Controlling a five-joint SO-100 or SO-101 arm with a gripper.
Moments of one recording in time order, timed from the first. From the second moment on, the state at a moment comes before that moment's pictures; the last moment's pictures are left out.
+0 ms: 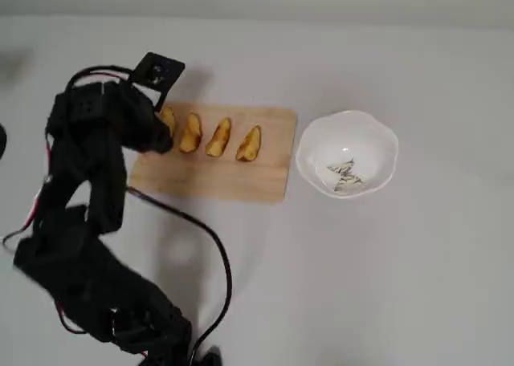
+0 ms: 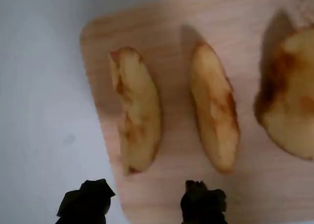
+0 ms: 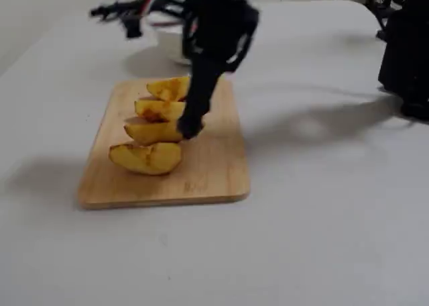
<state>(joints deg) -32.0 75.8 79.5 62.0 -54.5</state>
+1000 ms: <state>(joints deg) -33.7 47.9 44.2 71.5 -49.1</state>
